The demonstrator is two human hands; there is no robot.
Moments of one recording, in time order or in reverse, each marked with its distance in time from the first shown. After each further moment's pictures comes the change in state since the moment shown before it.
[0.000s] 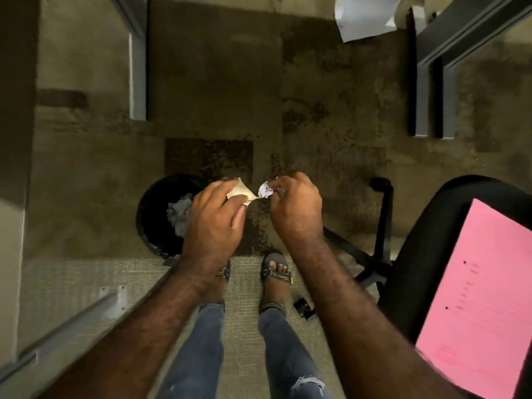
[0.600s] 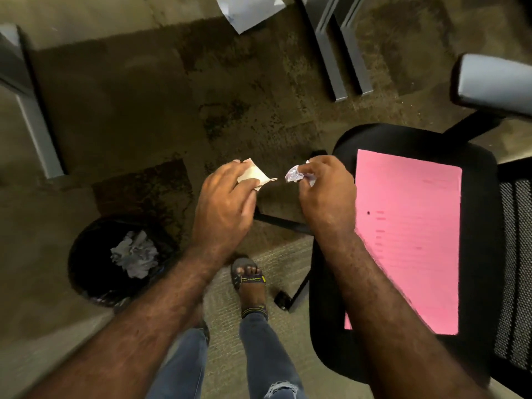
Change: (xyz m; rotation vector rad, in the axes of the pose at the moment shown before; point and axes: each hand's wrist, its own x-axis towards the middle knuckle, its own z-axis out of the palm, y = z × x) left_hand 0.057 0.170 0.095 -0.084 -0.082 0.367; right_hand -0.011 0.184 -0.138 0.032 0.353 0.239
